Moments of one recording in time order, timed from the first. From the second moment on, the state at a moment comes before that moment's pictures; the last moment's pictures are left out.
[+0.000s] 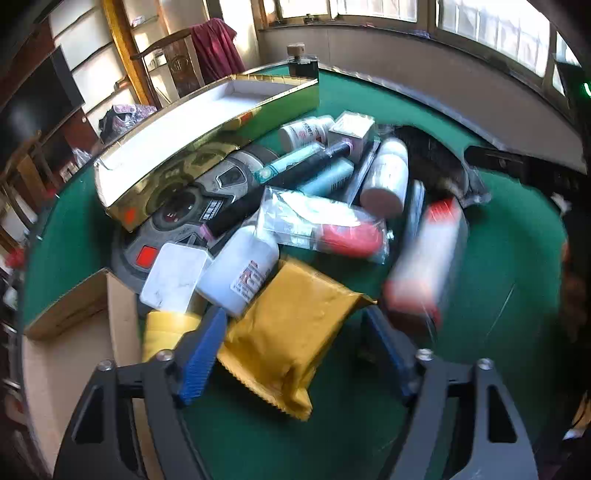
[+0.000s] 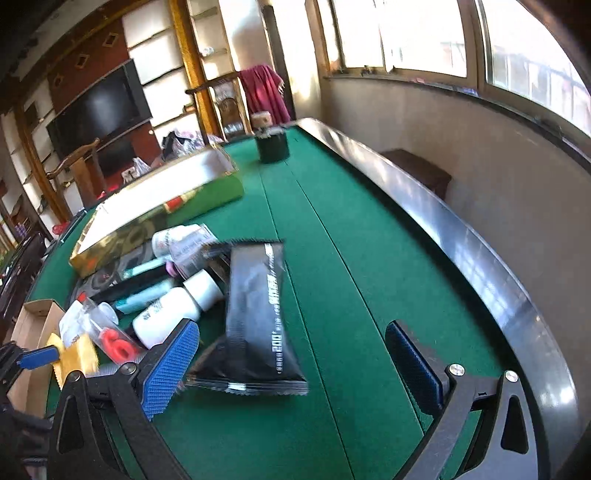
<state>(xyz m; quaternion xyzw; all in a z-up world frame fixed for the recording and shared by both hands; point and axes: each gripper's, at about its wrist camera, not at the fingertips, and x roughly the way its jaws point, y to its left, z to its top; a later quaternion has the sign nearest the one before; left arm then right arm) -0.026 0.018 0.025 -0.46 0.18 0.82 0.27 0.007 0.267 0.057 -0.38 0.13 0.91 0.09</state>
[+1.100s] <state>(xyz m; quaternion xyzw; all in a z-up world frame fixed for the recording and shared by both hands) -0.008 0.022 0.016 -0.46 0.10 0.85 0.23 0.002 0.260 0.052 -0.38 0.12 0.91 0.09</state>
